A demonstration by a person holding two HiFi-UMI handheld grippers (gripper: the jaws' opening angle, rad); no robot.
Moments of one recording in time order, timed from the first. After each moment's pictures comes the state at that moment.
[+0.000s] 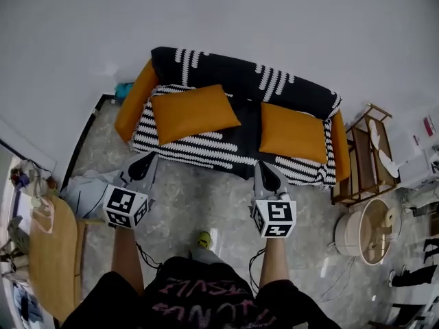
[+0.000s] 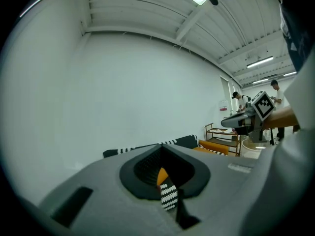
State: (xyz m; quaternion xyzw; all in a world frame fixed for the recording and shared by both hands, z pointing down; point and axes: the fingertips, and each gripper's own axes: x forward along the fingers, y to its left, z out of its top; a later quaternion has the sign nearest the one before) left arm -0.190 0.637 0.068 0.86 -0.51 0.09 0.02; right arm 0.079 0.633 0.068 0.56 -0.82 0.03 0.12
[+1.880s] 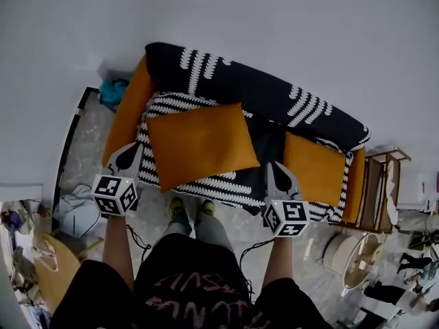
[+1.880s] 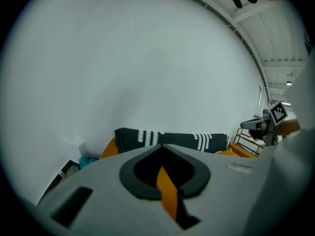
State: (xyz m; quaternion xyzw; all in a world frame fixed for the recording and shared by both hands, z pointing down) left arm -0.366 0.166 0.206 0.80 -0.55 0.11 0.21; right arm -0.015 0.168 0.163 0.54 -0.81 0.13 0.19
